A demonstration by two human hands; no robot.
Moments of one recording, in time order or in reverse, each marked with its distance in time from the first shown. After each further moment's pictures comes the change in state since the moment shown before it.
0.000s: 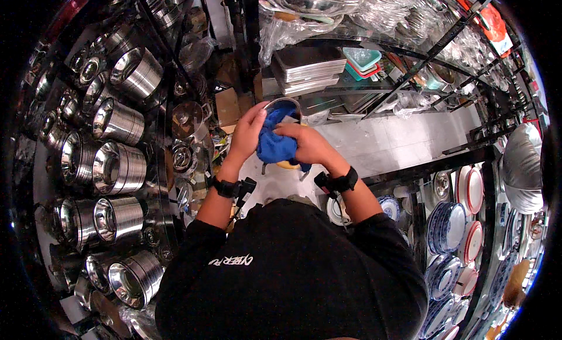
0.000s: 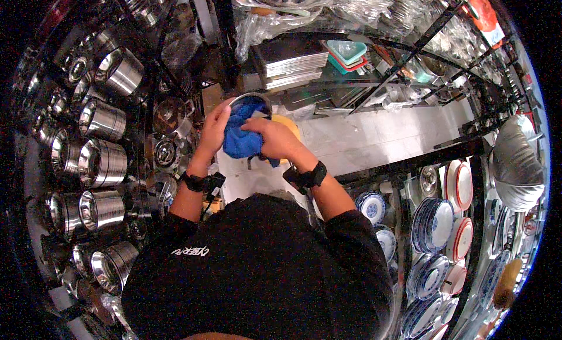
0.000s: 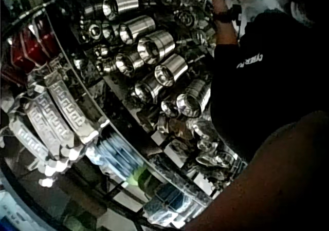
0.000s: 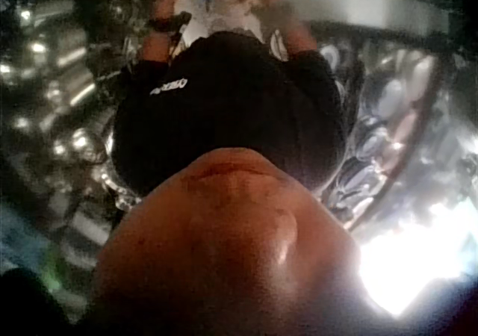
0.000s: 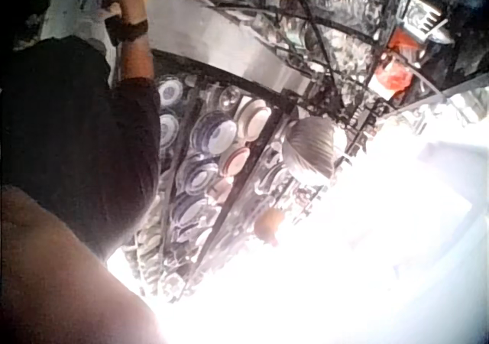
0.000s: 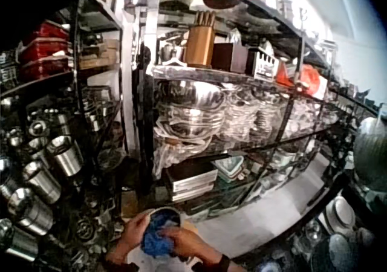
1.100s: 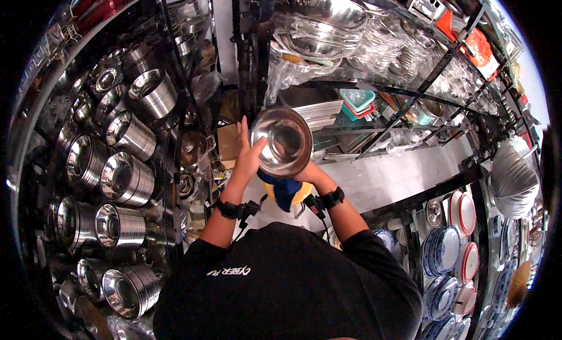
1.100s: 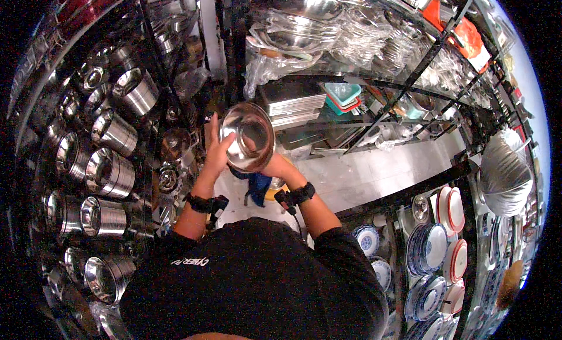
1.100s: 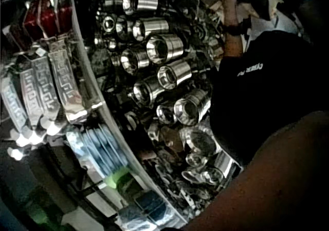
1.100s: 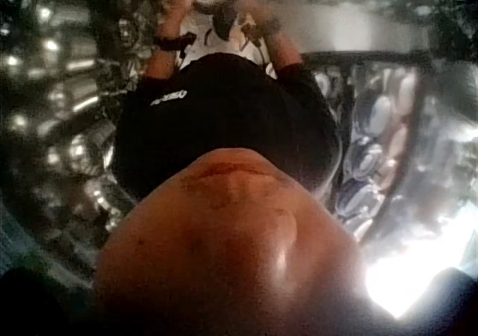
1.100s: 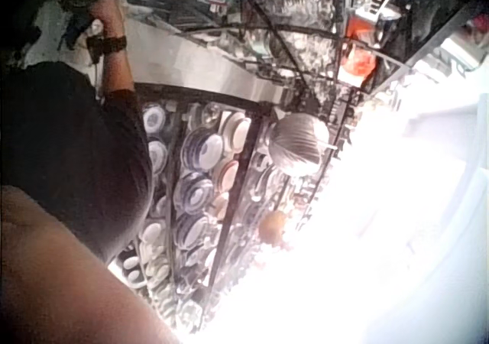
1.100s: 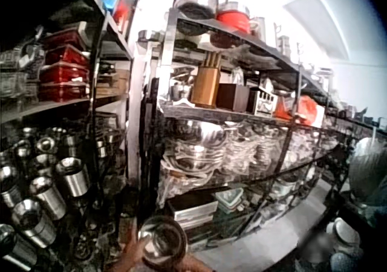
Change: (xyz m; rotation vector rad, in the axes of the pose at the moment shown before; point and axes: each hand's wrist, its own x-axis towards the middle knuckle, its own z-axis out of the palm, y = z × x) left_hand 0.003 0.018 -0.010 0.248 0.265 0.033; right_hand 0.023 -0.008 0.004 0.286 -0.032 -0.055
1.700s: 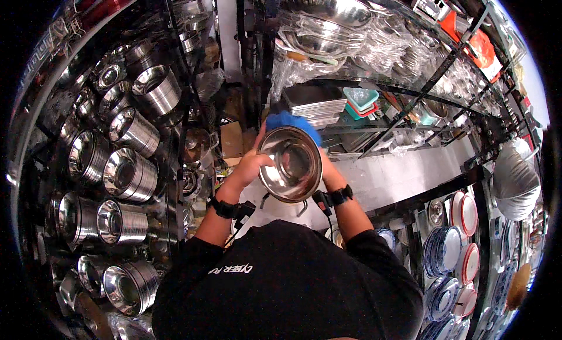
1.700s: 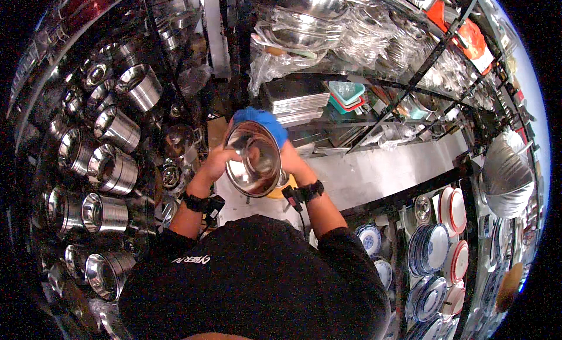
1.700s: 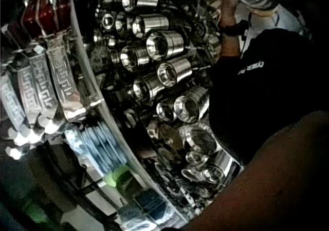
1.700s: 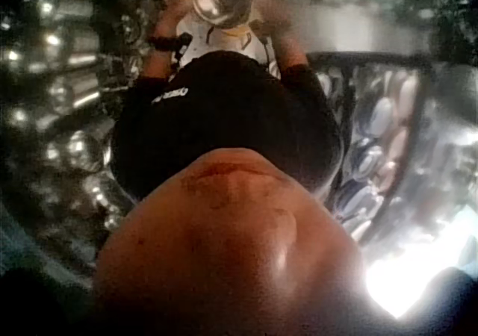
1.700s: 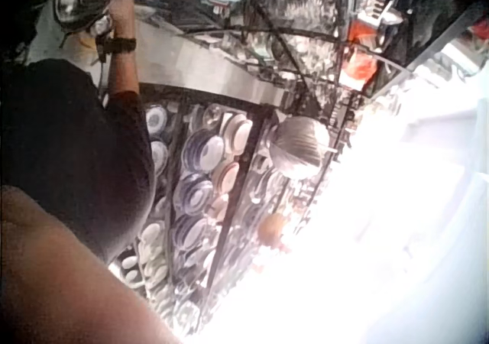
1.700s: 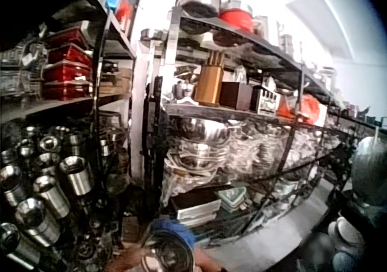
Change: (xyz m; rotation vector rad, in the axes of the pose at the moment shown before) left_hand -0.024 0.038 -0.022 -0.539 -0.470 -0.180; right_hand -0.011 0.032 -0.009 0.182 0.175 -0.010
